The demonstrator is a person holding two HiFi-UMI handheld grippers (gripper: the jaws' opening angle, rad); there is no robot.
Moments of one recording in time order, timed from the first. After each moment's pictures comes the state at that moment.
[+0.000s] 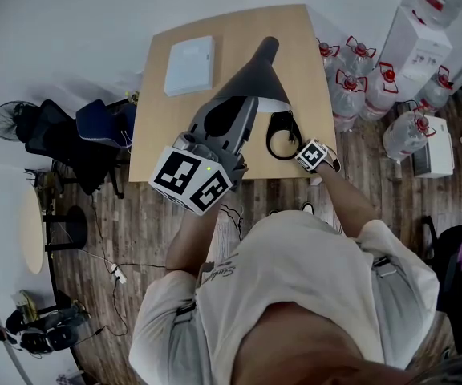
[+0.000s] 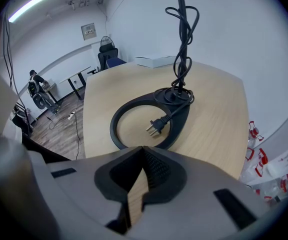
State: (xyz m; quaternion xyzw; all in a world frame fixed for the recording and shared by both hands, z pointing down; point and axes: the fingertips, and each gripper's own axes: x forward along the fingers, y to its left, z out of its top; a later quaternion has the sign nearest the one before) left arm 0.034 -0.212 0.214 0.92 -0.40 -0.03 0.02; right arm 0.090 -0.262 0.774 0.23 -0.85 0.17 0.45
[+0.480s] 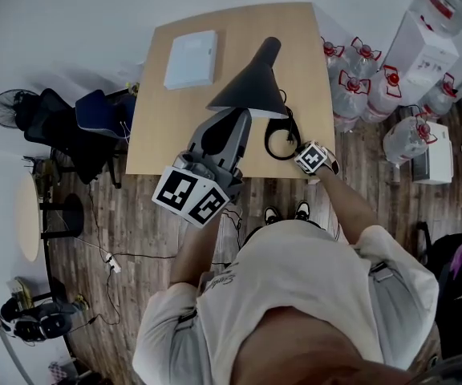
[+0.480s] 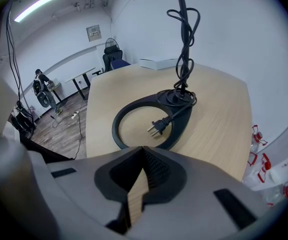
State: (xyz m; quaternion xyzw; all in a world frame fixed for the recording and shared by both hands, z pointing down) left arm 0.022 -0.206 0.245 0.90 -0.44 -0.06 0.05; right arm 0.092 -0.260 0.773 0.21 -0.86 0.16 0.44
